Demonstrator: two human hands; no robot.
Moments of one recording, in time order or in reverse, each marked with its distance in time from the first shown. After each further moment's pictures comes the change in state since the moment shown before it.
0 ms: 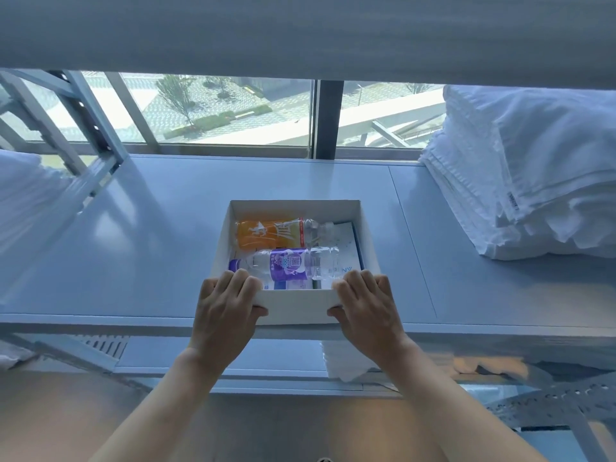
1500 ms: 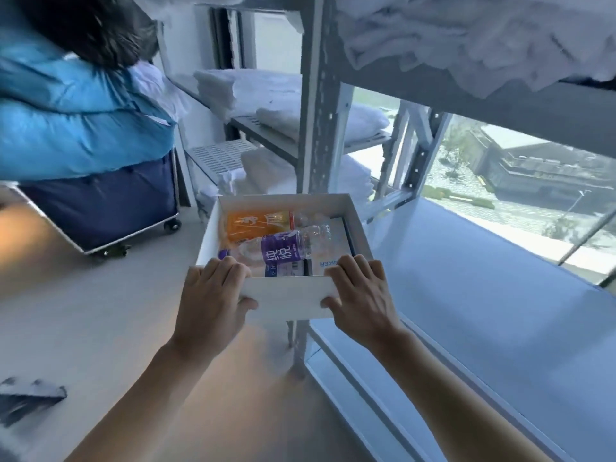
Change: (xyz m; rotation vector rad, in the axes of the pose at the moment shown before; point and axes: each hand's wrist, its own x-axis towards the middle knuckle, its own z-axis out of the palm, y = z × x) left_hand -0.322 -0.147 -0.298 0.525 0.219 -0.709; right_hand 0.142 -0.427 -0.026 0.531 0.137 -0.751
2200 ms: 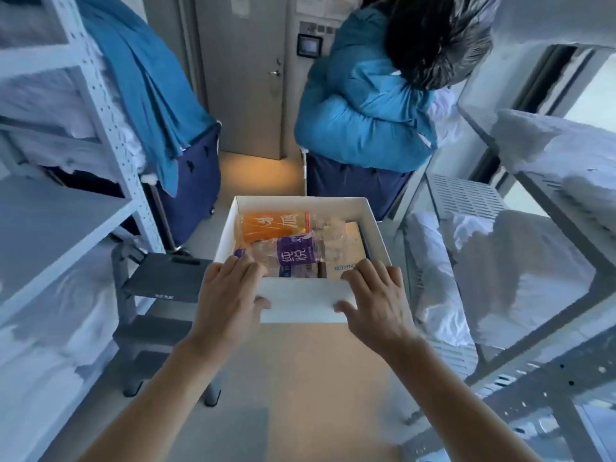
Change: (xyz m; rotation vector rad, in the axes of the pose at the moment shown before) left_hand -0.170 -0.183 -0.136 0.457 0.061 -0.681; right_hand 0.184 -0.266 0.146 0.483 0.018 -0.628
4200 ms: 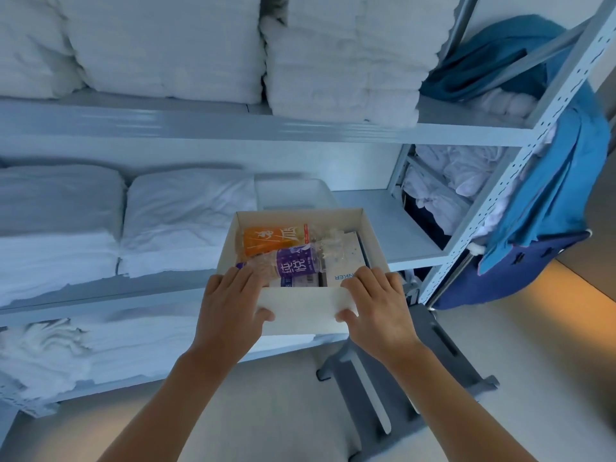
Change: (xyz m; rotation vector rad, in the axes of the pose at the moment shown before) left_hand -0.273 -0.239 -0.256 0.728 0.190 -0.941; right_hand 0.226 -0.474 0.139 0.782 0.070 -0.909
